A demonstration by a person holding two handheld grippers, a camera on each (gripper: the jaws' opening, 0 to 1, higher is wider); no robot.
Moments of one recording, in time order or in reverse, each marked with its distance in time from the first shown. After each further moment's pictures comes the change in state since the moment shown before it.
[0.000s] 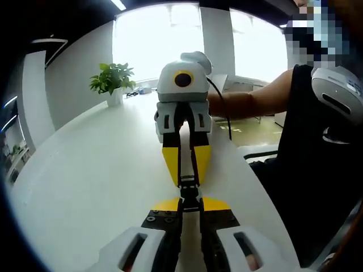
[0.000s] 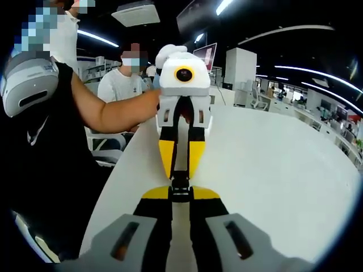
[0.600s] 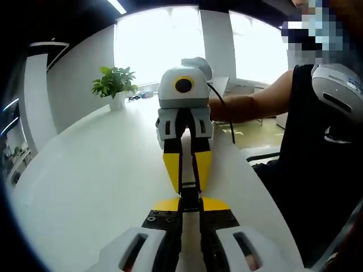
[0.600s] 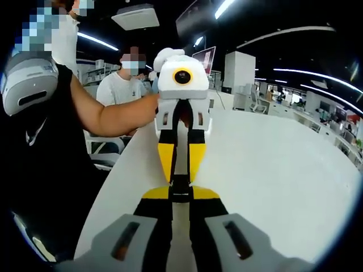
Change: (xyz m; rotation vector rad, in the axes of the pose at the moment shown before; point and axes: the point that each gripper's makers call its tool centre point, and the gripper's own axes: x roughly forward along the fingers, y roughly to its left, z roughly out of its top) left arm -0.001 0.007 -0.002 0.016 -0.018 0.018; right arm 0.008 -0.003 0.003 -0.009 -0.019 -0.008
